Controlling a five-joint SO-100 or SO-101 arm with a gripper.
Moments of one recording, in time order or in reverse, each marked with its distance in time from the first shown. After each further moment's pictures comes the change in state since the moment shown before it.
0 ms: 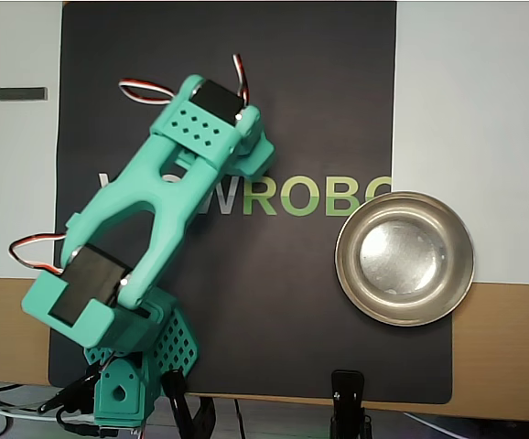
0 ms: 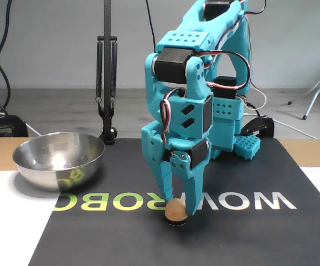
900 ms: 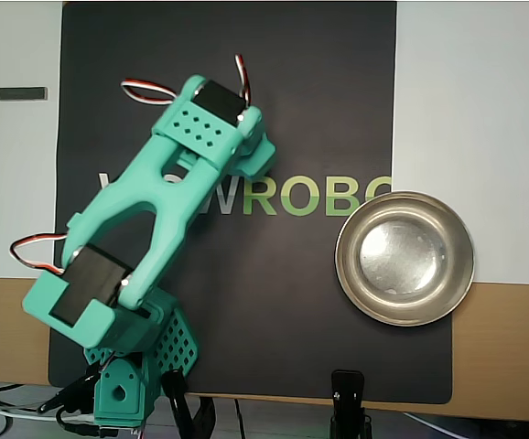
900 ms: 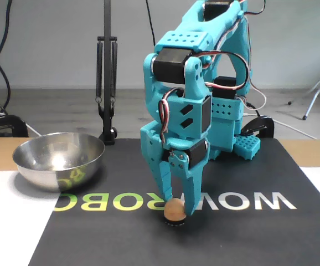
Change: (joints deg) arm 0.2 0.0 0.0 0.0 0.0
